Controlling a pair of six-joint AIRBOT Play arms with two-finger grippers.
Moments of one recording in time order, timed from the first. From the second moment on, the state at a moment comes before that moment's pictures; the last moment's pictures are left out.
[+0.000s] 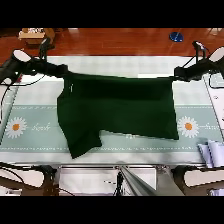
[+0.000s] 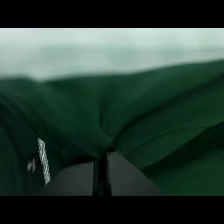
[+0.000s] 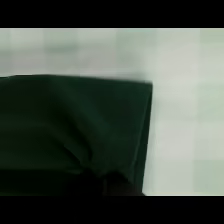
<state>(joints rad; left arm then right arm) 0.08 -1.68 1.45 0.94 -1.05 -1.13 -0.17 -1.62 1.48 -1.29 1.12 1.42</state>
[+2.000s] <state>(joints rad) 0.32 -1.18 0.47 0.80 -1.09 -1.09 -0.52 -1.29 1.10 -1.09 1.46 1.27</state>
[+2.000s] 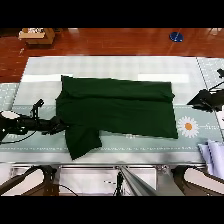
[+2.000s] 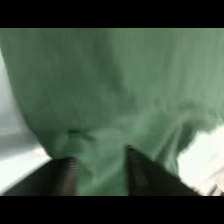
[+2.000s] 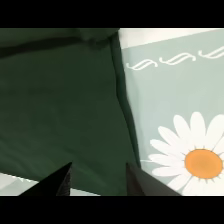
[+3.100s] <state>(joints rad) 0.28 -1.20 0.46 0.74 -1.10 -1.04 -0.68 -1.15 0.62 -1.11 1.36 1.27</state>
